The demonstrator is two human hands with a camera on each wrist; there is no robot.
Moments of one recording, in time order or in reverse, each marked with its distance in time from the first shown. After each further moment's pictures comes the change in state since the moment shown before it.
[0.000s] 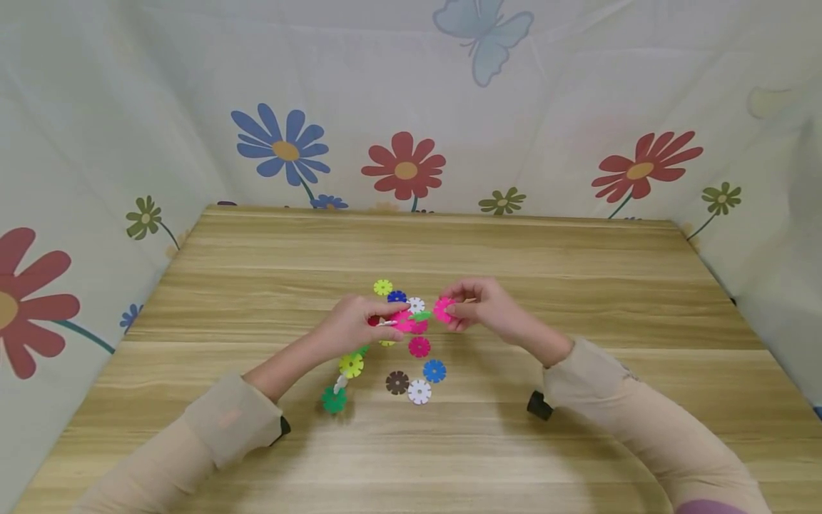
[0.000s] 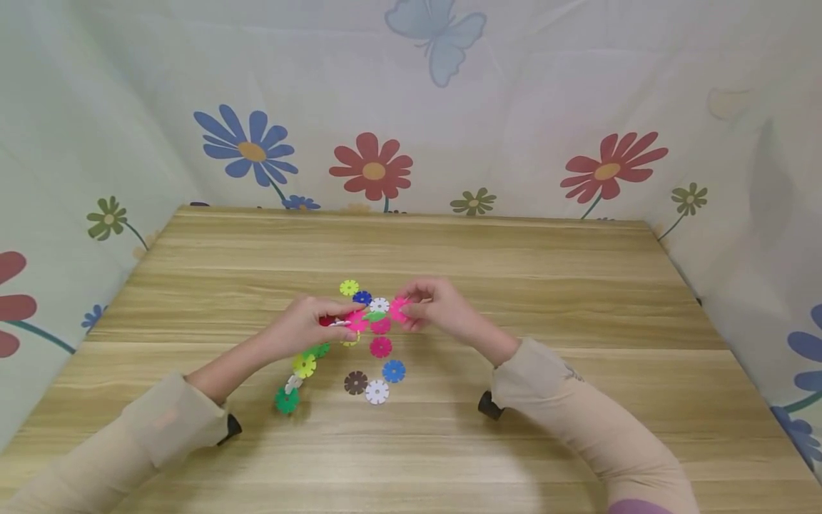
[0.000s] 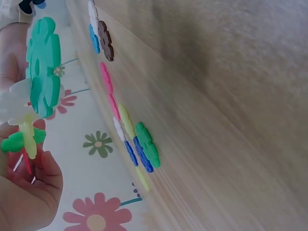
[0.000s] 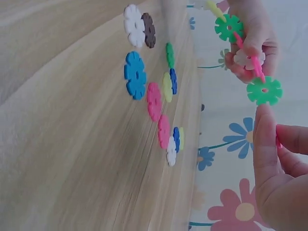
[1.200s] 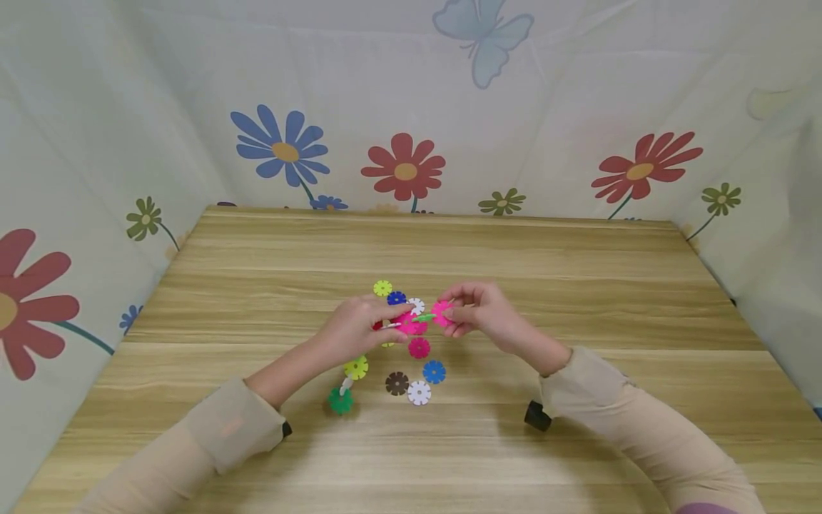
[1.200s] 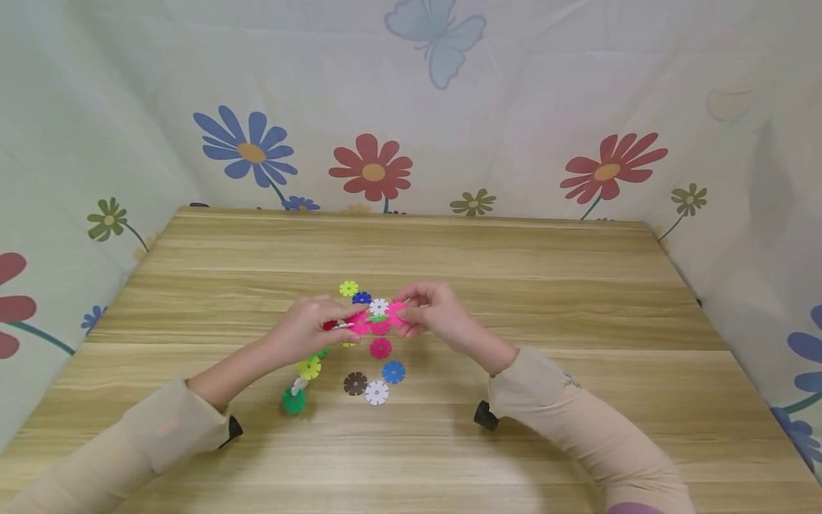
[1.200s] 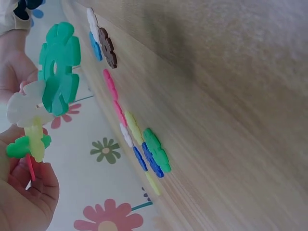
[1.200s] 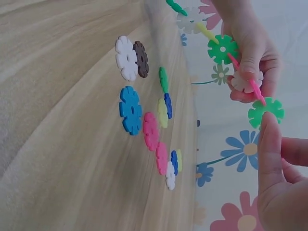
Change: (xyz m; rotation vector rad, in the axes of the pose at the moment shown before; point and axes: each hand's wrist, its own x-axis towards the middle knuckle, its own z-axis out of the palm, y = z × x) left_hand -0.004 0.010 0.002 0.248 0.111 0.179; right_hand -0.004 0.000 0.009 0.108 0.059 0.020
